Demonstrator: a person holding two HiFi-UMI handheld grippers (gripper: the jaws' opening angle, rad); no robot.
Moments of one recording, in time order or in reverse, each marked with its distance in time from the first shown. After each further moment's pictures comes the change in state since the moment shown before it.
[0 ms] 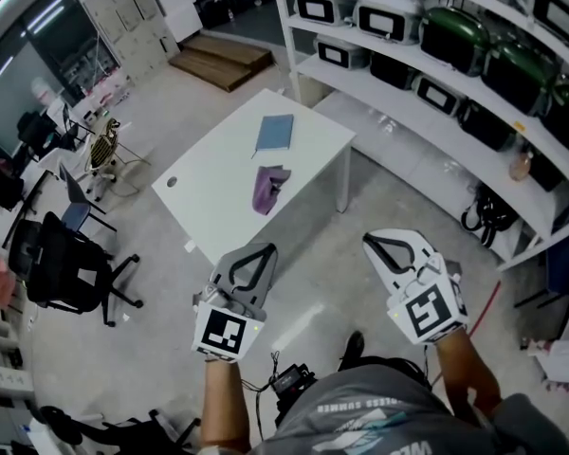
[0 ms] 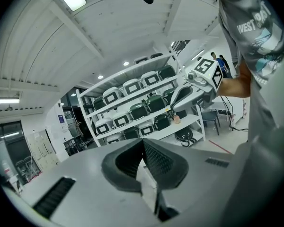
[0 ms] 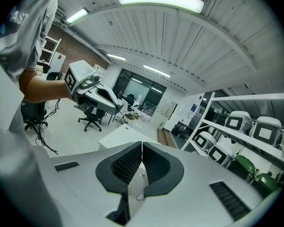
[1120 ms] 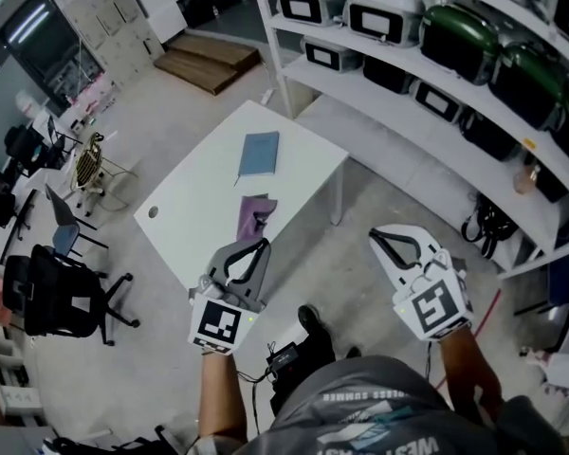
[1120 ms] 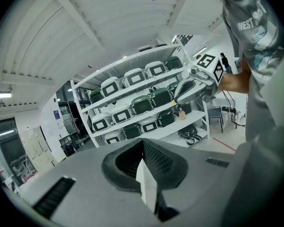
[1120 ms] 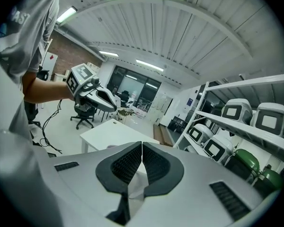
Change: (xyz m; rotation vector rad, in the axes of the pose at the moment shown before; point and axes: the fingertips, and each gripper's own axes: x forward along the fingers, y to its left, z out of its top) left arm 0.150 0.084 -0.028 -0.015 0.050 -0.038; right arm 0.079 -0.132 -0.060 0.053 0.034 -0.026
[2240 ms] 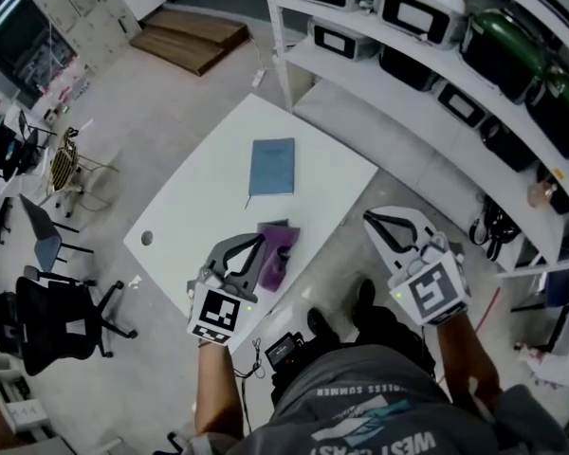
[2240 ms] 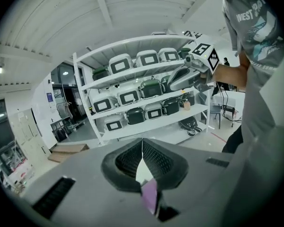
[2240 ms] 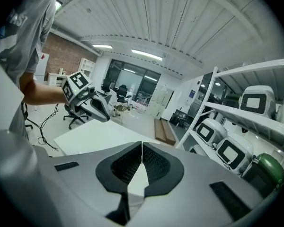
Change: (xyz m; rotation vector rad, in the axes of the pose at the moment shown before) left arm 0.100 0.173 -0.137 -0.104 0.106 -0.104; right arm 0.228 -0.072 0.021 0.045 0.088 0.027
